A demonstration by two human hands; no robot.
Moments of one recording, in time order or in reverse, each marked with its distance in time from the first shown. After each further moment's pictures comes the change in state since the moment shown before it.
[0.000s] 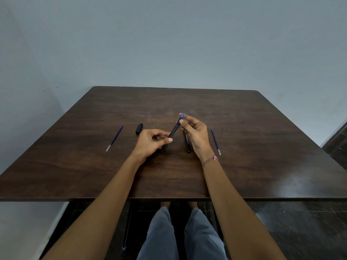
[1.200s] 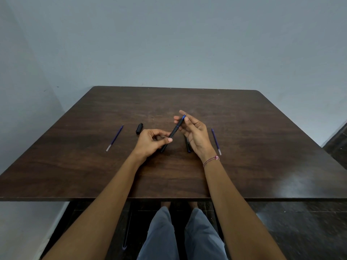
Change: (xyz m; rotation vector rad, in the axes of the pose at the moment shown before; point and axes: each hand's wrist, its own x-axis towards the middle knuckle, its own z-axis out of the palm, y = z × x) left_hand 0.002 -0.003 -0.001 0.010 -0.012 -0.001; right_hand 0.000 -0.002 -0.002 0.199 -0.141 0.070
